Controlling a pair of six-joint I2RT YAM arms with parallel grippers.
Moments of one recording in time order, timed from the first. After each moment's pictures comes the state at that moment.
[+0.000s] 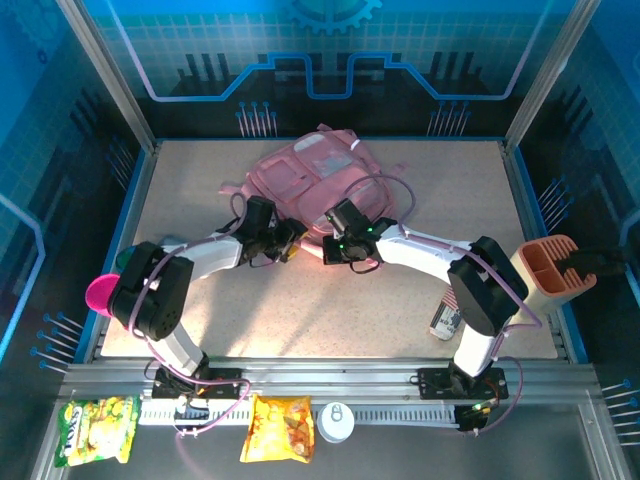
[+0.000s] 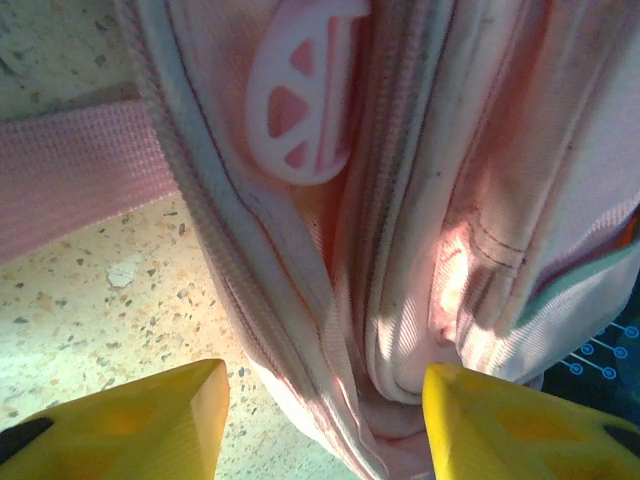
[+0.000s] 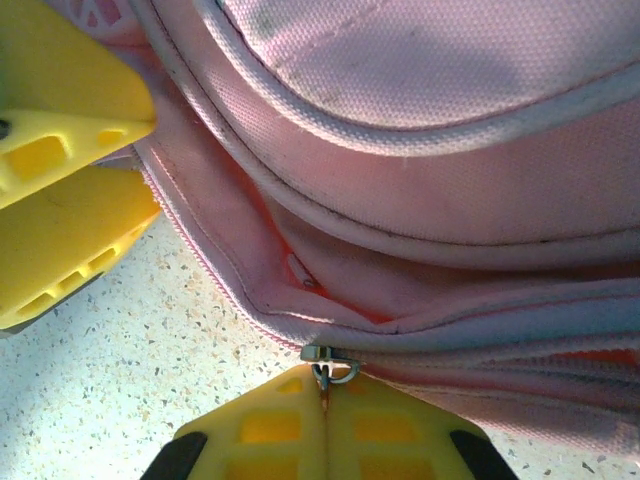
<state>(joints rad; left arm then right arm) -0.36 1.67 0.85 0.00 0.38 -1.30 0.72 1.76 1.17 -0.43 -0.06 0.59</state>
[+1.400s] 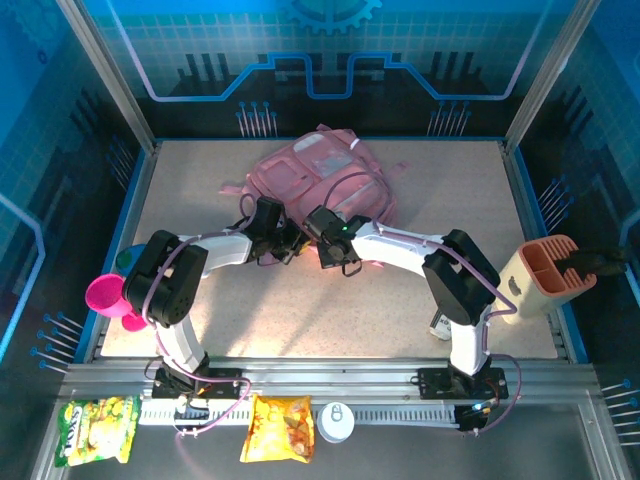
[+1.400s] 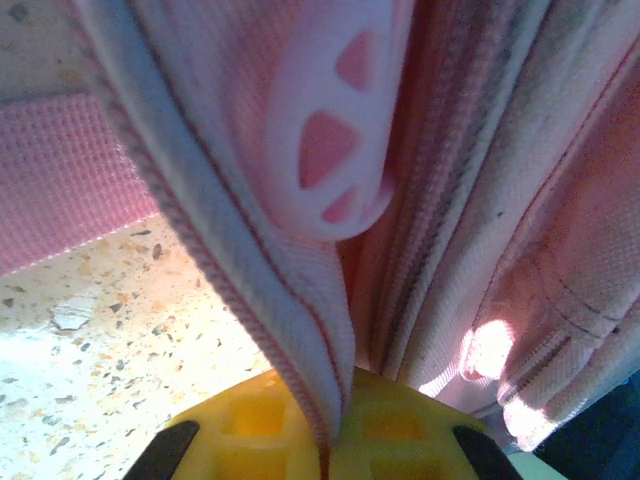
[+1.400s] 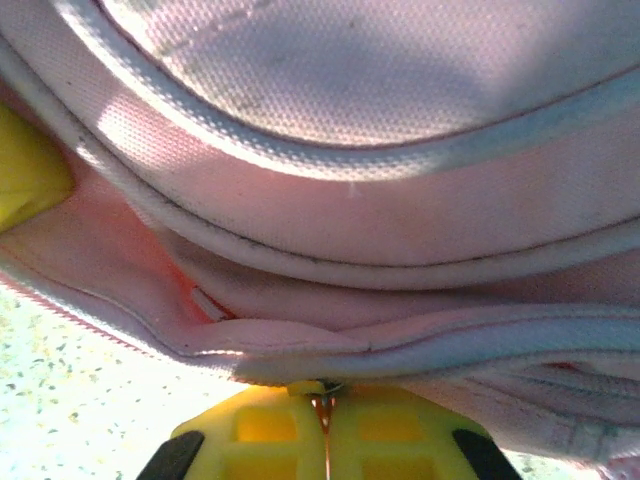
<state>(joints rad) -0.38 1.77 0.91 0.02 0.40 -1.32 0.81 1.91 1.34 -0.67 0.29 0.59</state>
